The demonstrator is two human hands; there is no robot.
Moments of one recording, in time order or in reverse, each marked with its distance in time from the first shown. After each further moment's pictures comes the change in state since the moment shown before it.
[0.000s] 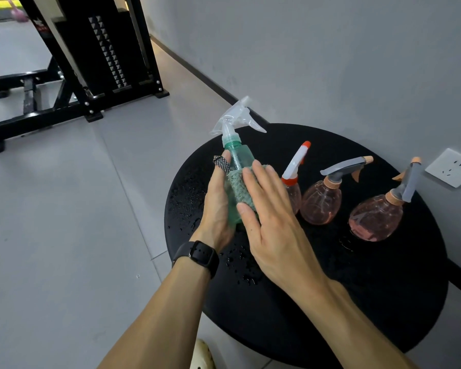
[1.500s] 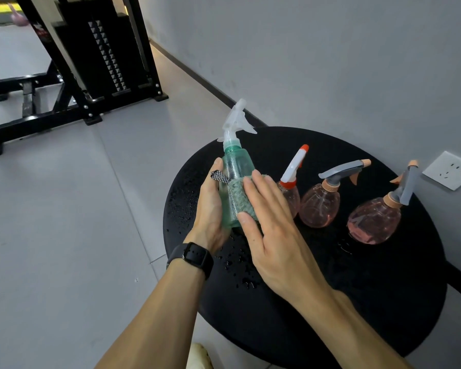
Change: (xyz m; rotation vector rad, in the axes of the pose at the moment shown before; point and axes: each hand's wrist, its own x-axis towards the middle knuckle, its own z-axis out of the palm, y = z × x) left_hand 0.003 0.004 -0.008 -0.028 0.046 -0.051; right_hand -0.008 0.000 -0.003 0.071 -0.024 0.017
